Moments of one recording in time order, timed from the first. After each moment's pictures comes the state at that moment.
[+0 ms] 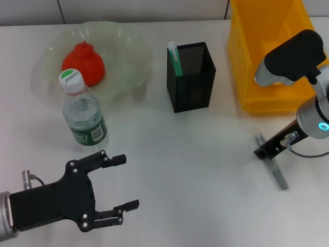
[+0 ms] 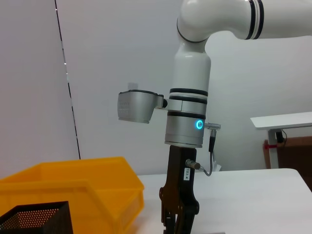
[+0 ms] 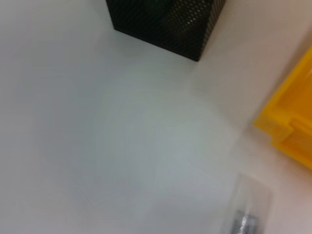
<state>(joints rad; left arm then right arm) -0.18 -2.07 1.05 0.56 1.61 1.72 -0.66 0.48 2.08 -1.61 -1.33 -2.71 -1.41 2.81</state>
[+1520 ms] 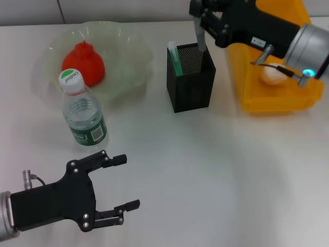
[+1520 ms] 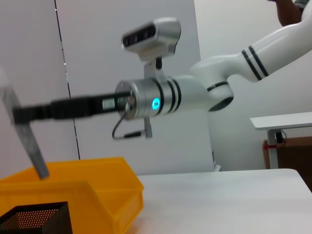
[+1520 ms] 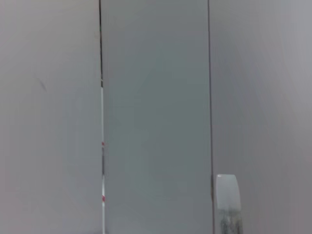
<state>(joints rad) -0.18 -2.07 1.06 0.56 1.61 1.72 -0.66 0.51 2.08 -1.32 -0.69 -1.09 -1.09 1.08</state>
